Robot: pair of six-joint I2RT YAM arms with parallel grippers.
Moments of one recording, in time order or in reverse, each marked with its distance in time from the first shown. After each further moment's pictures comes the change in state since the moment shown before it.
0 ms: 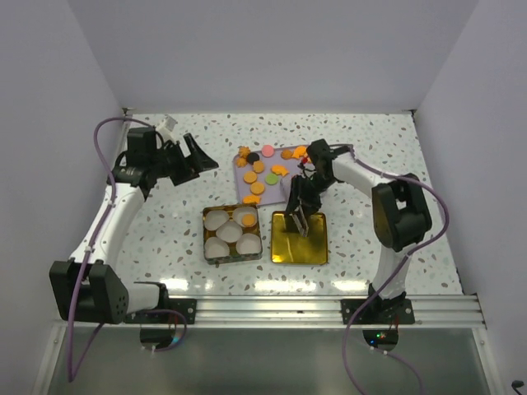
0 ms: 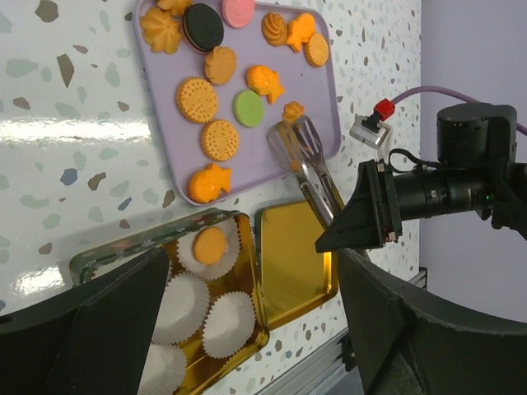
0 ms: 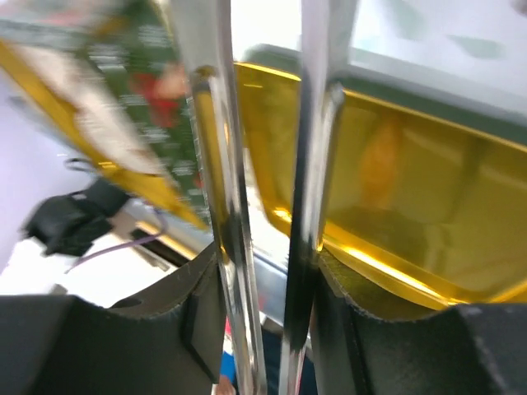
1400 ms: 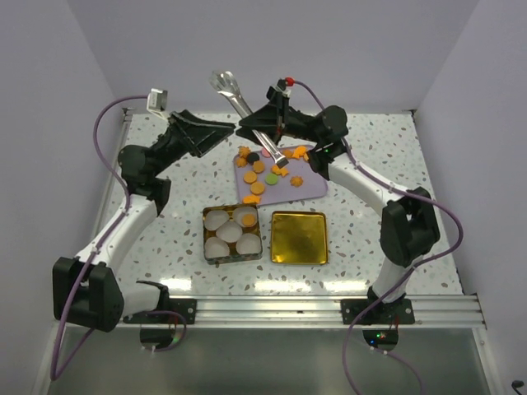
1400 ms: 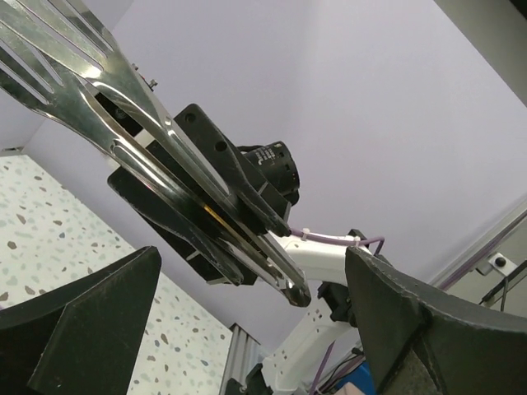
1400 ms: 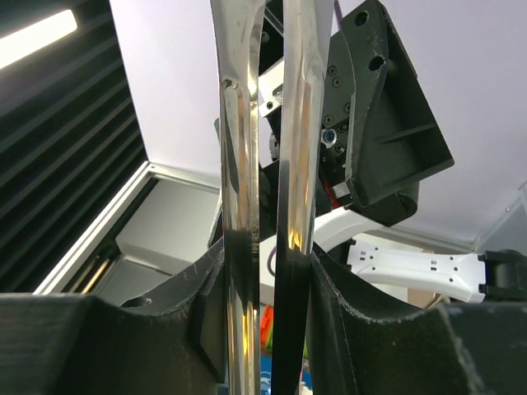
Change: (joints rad) left arm -0.148 -0.025 -0.174 1.403 0.255 -0.727; right arm 0.135 -0.142 0.077 1.778 -0.362 1.435
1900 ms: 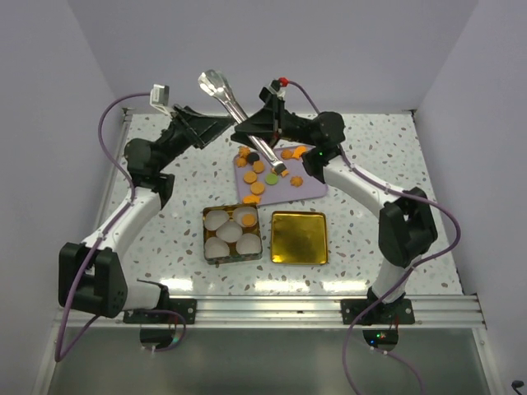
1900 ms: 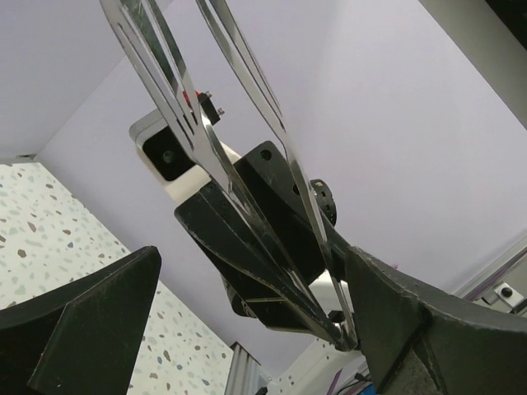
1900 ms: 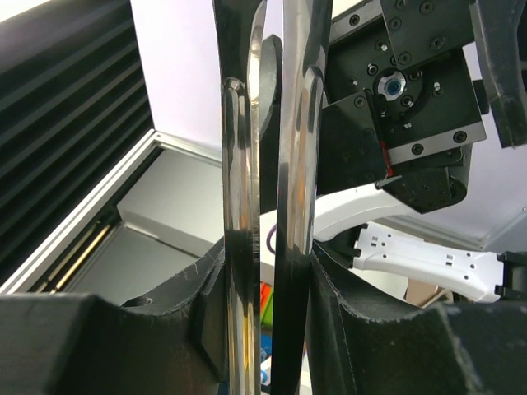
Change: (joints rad) left arm 0.005 0.082 0.021 0.046 -0.052 -0.032; right arm 0.040 0.011 -0.001 0.134 -0.001 0.039
